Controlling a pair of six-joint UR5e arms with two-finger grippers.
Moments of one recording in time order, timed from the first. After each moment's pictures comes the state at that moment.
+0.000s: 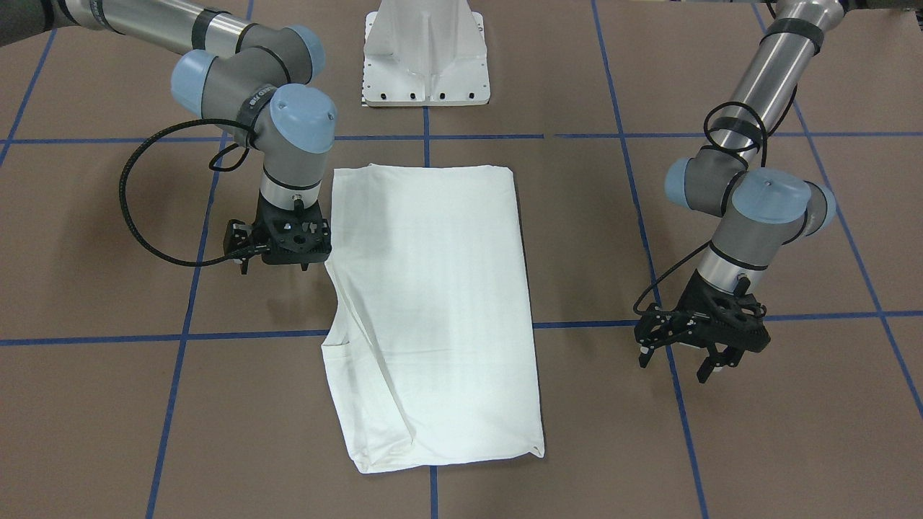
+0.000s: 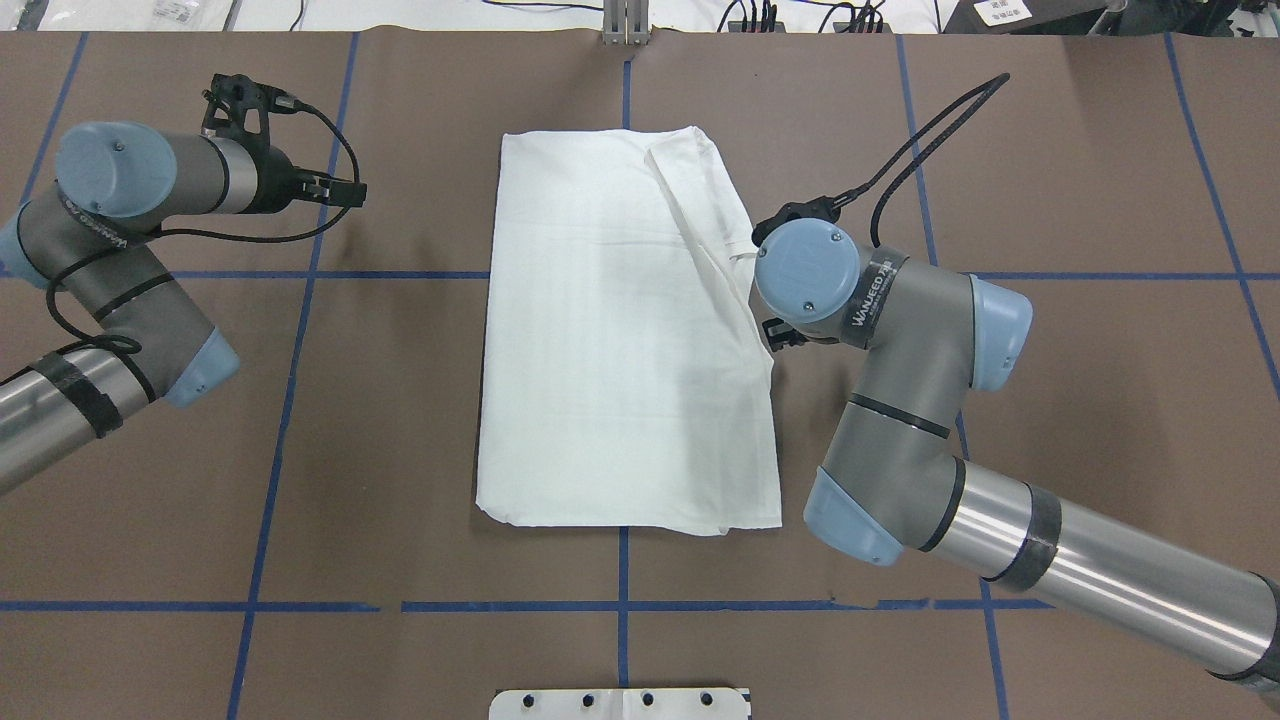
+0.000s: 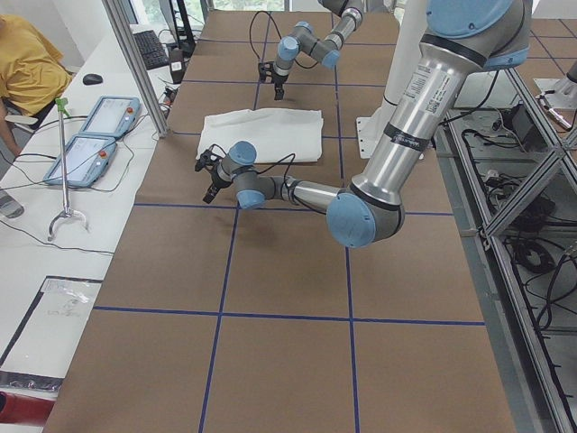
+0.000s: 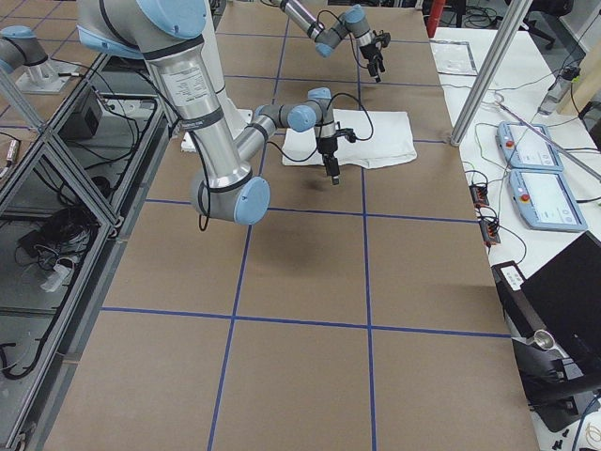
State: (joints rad) left arm -0.87 -2.05 -1.19 -2.58 -1.77 -0.79; right arm 0.57 -0.96 1.65 -1.76 1.57 0.85
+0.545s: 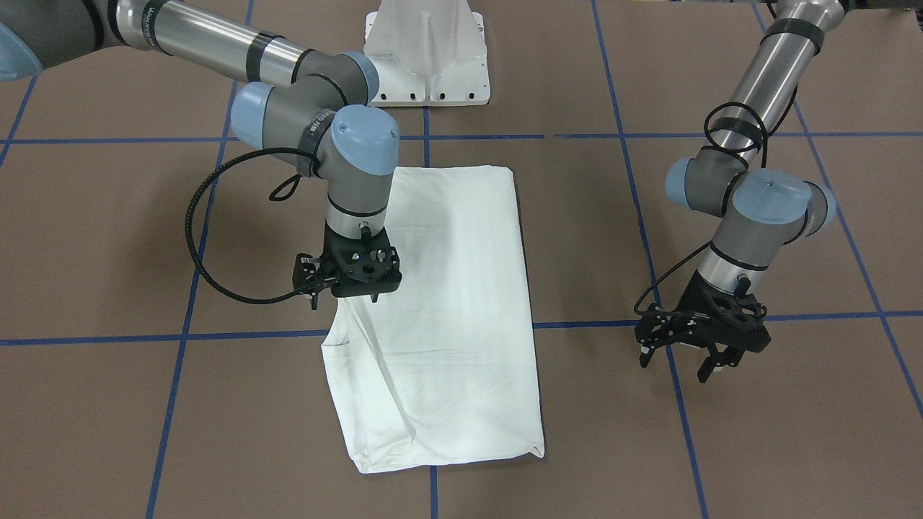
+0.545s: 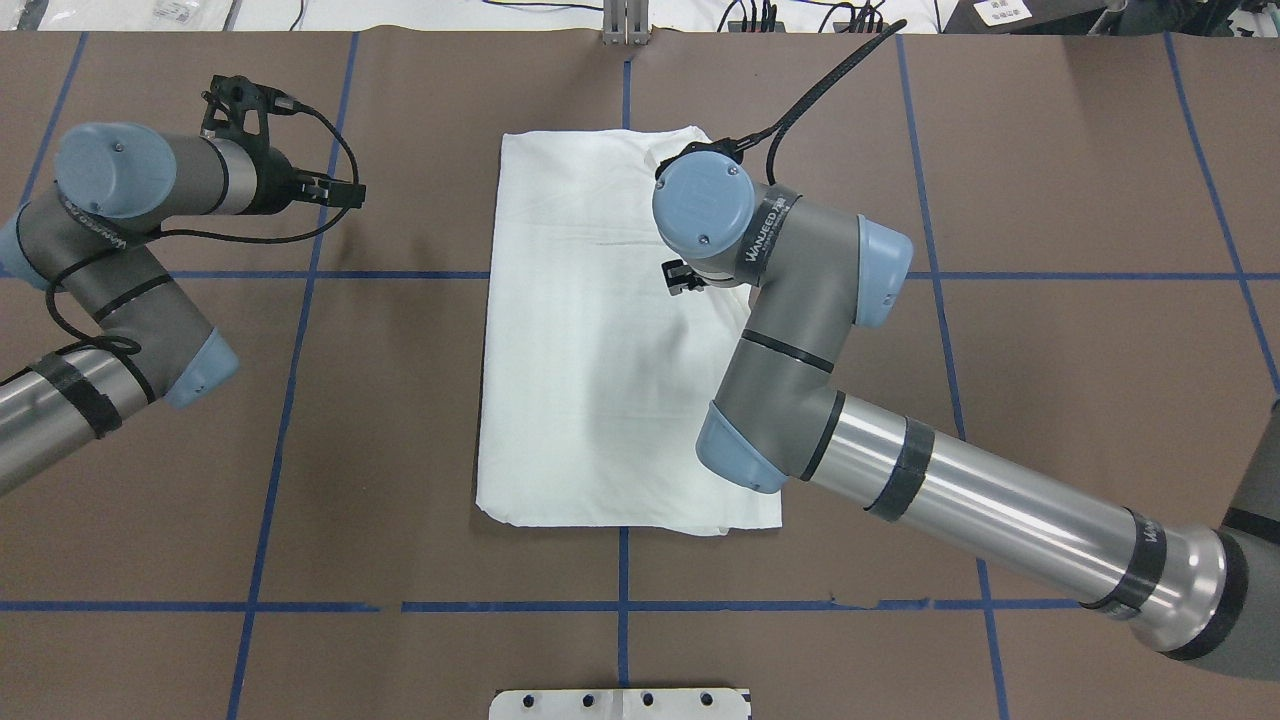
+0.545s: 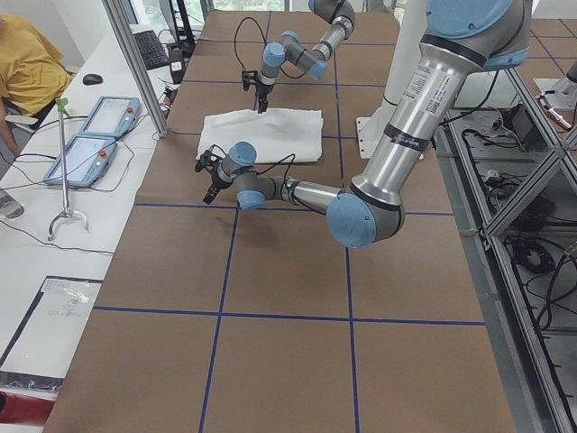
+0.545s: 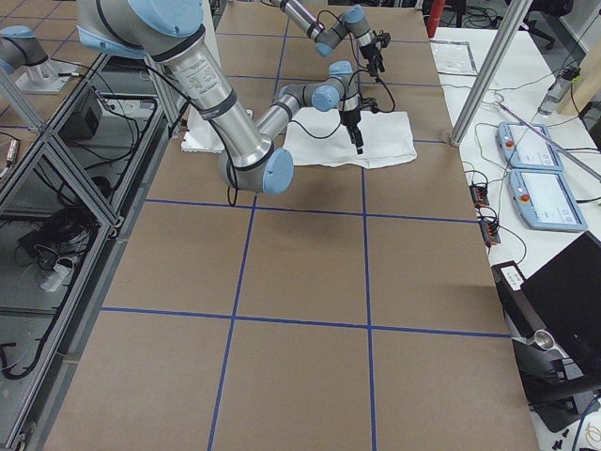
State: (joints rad) left arm -0.87 -2.04 -1.19 -2.58 -1.77 -0.79; right arm 0.59 -0.73 1.35 -1.58 1.58 0.87
